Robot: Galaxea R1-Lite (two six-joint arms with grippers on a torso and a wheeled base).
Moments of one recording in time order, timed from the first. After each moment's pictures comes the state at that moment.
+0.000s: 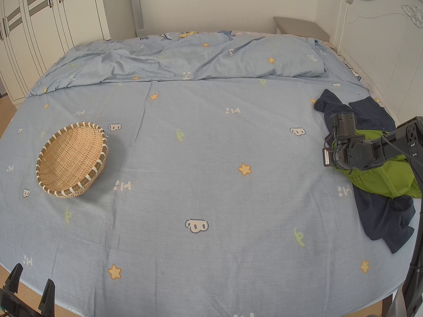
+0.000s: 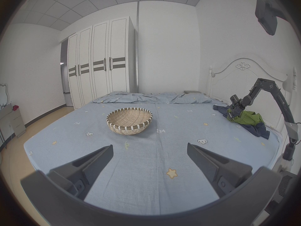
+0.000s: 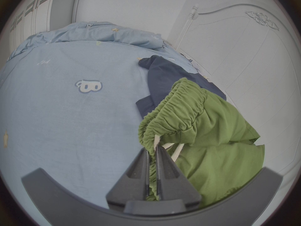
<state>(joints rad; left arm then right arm) 0.00 0.02 -0.02 0.00 0.01 -0.01 0.13 2.21 -1.43 -0.15 -0.52 -0.04</state>
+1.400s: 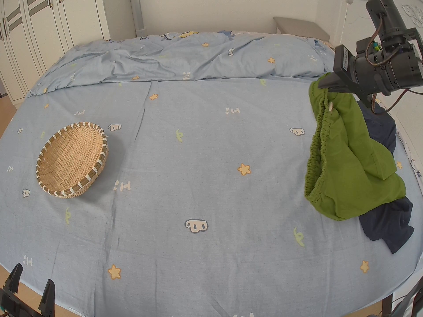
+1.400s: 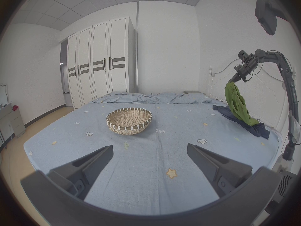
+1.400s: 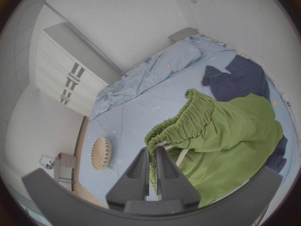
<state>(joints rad) 0.00 0.02 -0.02 0.00 0.01 0.00 0.44 1.76 -1.98 0.74 -0.01 0.58</state>
